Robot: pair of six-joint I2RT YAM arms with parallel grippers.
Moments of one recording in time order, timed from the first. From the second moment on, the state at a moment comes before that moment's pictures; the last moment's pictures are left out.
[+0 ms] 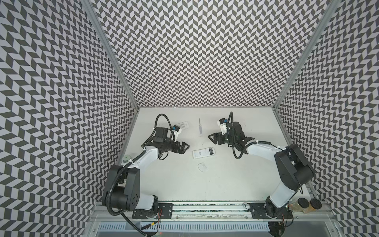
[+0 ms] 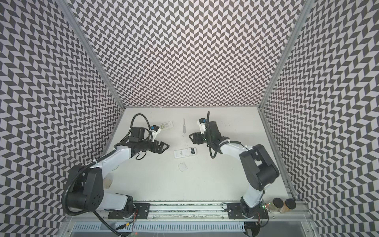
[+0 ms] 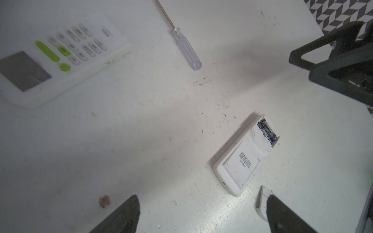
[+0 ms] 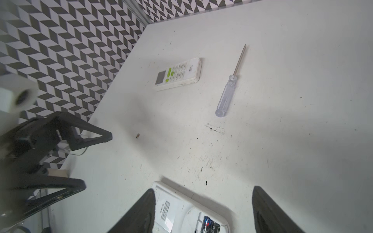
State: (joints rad) left arm -0.16 1.40 0.79 -0.23 0.53 0.05; right arm 0.51 1.74 1.01 0.14 -0.31 0.39
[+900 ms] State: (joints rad) left arm -0.07 1.32 0.78 -0.18 0.40 0.09; right arm 0.62 2.22 1.54 -0.08 0.09 0.41
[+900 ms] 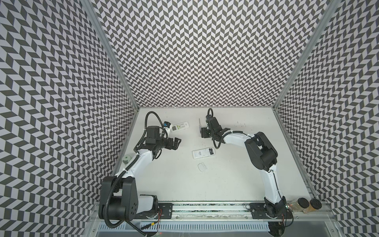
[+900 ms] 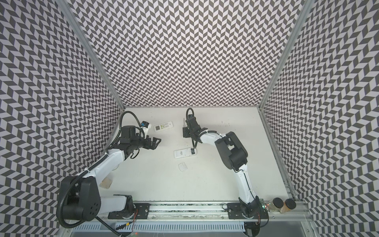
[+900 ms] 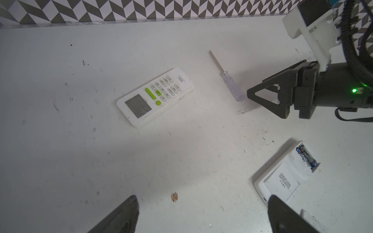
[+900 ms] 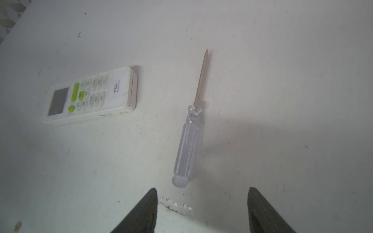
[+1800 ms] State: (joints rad) left arm -0.07 1.35 0.80 -0.20 0.37 0.09; right arm 0.62 2.41 1.75 -0.06 0.19 0.29
